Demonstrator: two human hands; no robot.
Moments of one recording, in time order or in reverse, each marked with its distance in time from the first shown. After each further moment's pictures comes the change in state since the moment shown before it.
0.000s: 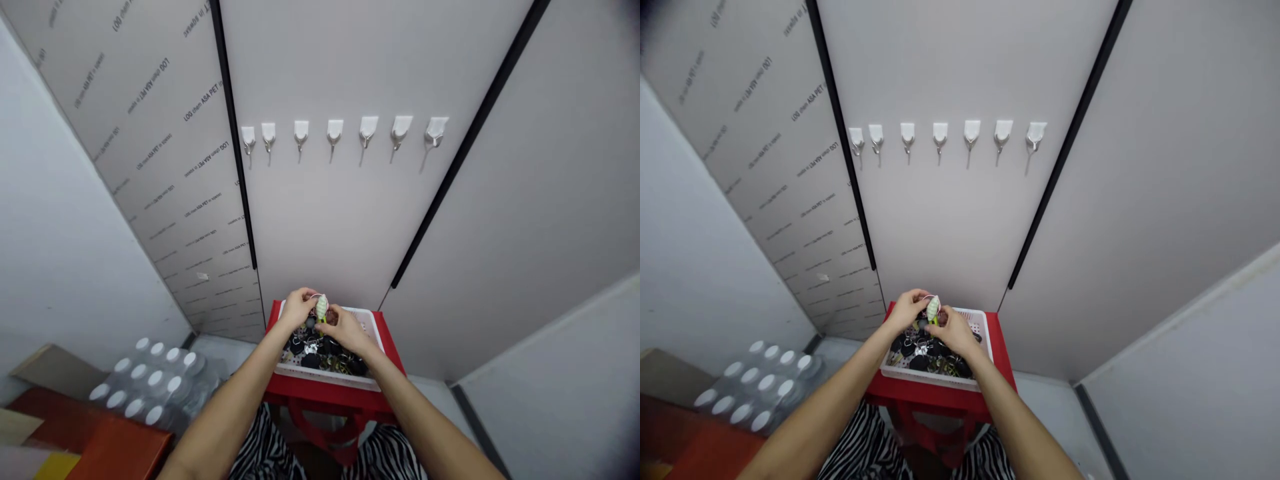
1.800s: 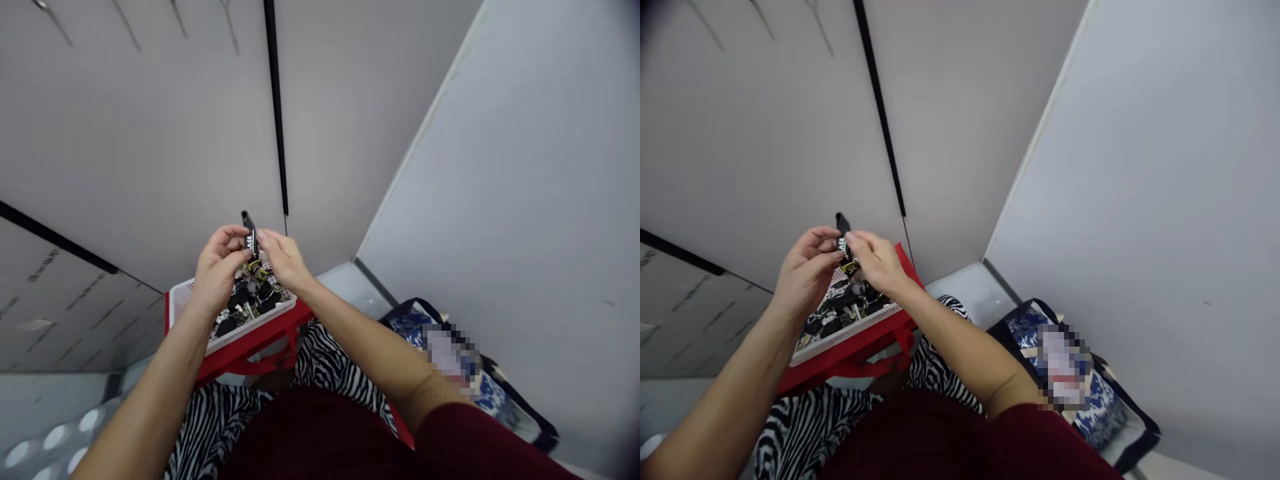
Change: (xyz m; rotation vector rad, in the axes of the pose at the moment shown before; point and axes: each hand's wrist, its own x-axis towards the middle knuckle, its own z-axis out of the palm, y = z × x) left_hand -0.042 0.089 0.061 -0.498 -0.289 0.186; right_hand -0.051 -0.023 -0.061 0.383 0.581 -0.208
